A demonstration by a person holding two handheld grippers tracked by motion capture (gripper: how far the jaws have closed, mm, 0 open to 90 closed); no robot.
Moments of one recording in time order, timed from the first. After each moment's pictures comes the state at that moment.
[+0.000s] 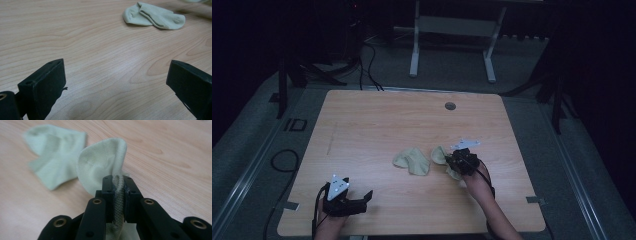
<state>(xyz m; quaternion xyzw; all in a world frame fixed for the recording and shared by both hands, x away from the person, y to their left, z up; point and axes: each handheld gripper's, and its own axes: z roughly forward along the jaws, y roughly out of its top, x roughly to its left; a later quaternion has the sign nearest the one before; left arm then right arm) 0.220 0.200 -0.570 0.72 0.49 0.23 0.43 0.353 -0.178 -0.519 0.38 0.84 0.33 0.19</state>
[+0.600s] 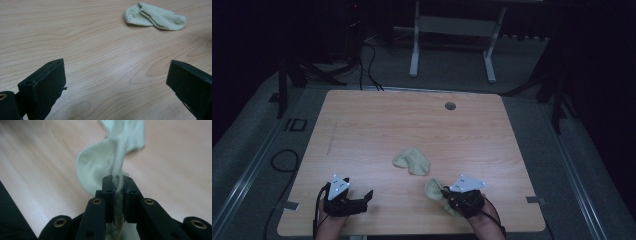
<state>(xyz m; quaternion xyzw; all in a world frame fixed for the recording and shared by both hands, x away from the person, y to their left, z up) 0.221 0.199 -0.571 0.72 0.49 0.23 0.43 0.237 -0.176 -0.514 0.31 0.87 0.35 0.17</state>
